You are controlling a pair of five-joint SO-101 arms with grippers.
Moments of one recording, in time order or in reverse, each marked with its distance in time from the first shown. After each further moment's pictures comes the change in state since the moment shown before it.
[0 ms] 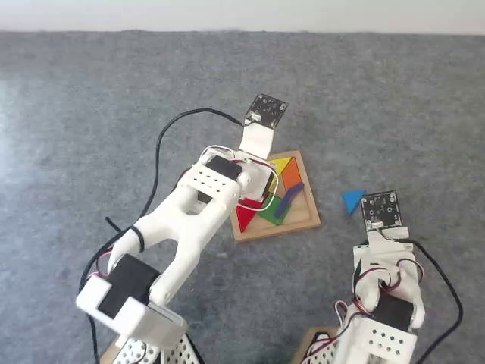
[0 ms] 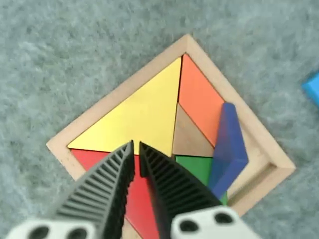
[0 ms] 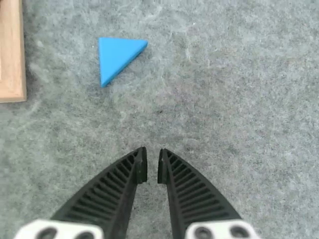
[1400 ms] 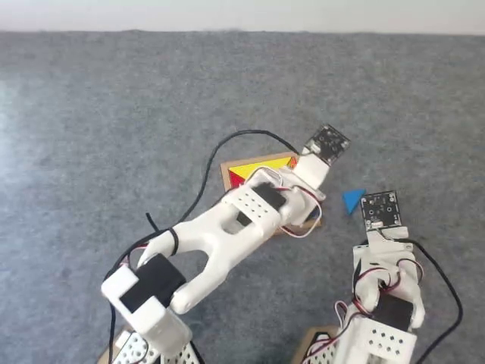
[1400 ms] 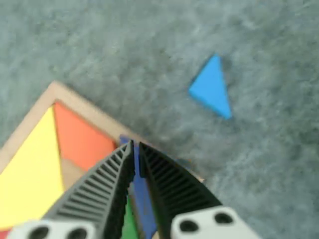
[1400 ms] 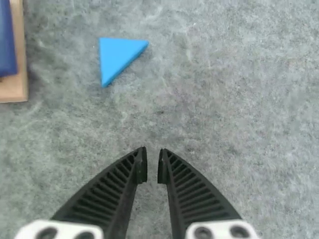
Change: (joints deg) left arm 15.2 5.9 -0.2 -13.1 -3.5; right arm -0.4 0.0 0.0 0.0 0.0
